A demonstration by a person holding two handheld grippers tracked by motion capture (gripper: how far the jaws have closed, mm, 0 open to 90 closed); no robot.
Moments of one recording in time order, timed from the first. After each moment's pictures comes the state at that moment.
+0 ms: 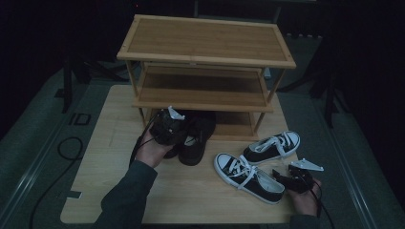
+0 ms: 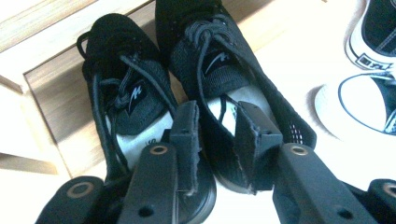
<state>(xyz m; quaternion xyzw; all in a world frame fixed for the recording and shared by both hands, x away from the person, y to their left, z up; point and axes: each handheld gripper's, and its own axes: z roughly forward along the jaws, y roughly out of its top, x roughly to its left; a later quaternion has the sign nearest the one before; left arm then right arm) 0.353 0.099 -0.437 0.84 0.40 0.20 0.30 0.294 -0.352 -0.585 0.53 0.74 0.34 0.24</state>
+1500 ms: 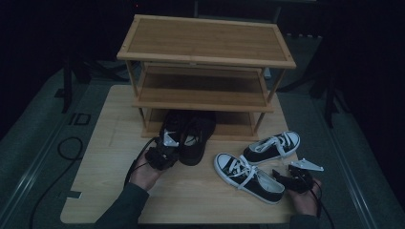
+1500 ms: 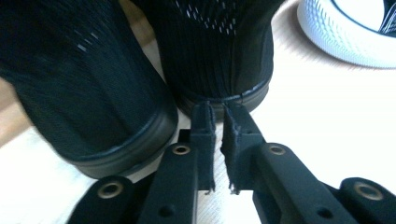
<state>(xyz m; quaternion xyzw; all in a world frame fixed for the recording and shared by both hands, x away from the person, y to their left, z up) 0.320 0.115 -0.511 0.87 0.38 0.14 0.29 0.294 -0.352 -0.585 0.53 0.74 0.34 0.24</state>
